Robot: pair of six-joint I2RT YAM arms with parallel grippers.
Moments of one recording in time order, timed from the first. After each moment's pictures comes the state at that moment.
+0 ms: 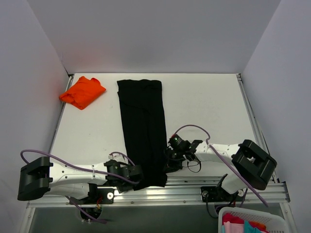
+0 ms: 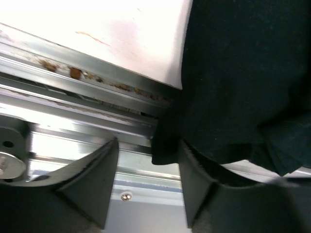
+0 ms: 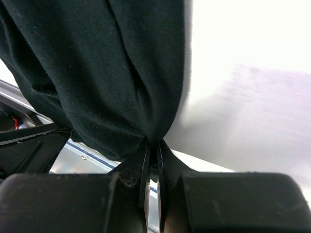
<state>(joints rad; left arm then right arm) -1.36 1.16 0.54 -0.83 -0.27 -1.79 0.88 1.46 0.57 -0.24 -0.32 1.04</state>
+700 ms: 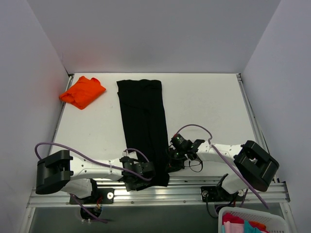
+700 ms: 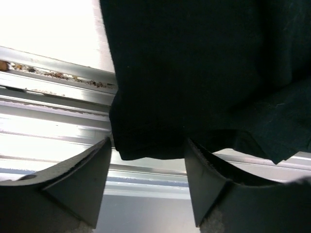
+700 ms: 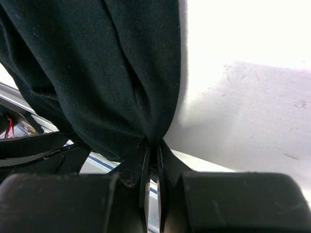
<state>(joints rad) -1.36 1.40 0.70 -0.76 -0.22 -1.67 0.84 1.43 0.55 -0.27 -0.32 1.01</state>
